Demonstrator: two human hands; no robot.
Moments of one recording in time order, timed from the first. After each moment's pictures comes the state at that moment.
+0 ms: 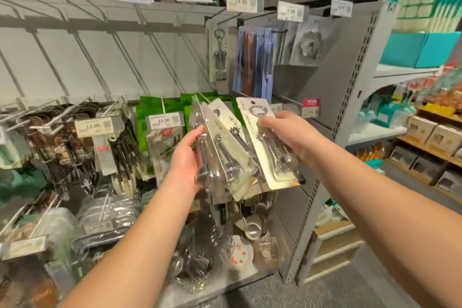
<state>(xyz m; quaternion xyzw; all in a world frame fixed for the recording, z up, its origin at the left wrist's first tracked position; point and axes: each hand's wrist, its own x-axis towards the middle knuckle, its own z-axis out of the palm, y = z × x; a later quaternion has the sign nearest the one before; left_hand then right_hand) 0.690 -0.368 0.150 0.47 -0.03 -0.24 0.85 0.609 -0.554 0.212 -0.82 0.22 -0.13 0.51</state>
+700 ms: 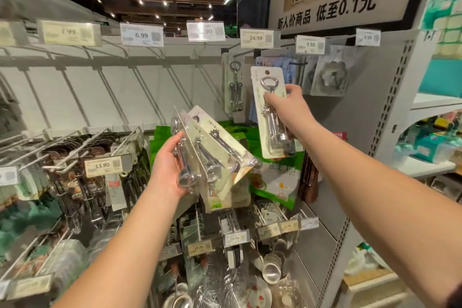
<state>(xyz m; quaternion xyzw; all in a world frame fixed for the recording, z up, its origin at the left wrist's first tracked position) 0.746 -0.362 0.214 0.41 0.00 -0.16 0.90 0.747 -0.609 0.272 -0.79 0.12 -0.30 0.53</state>
